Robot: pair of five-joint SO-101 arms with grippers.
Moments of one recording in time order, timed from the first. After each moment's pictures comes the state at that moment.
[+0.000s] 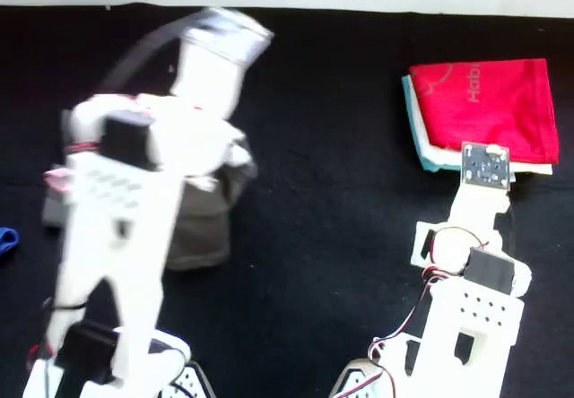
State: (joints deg) left arm 15.6 -16.7 -6.2 90.8 -12.6; right arm 14.7 -56.0 54.5 69.9 10.9
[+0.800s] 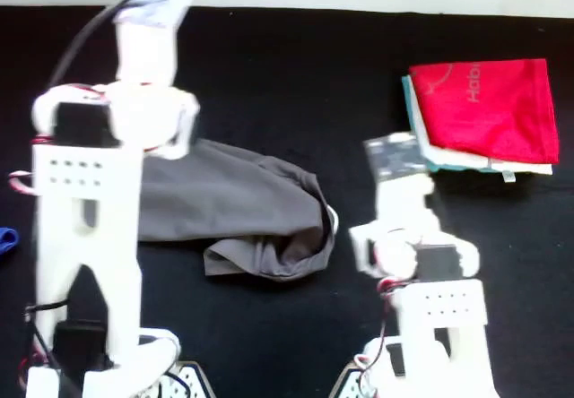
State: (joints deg) left arm -8.8 -16.0 -6.1 88.0 -8.7; right arm -15.1 -56.0 54.6 69.6 10.9
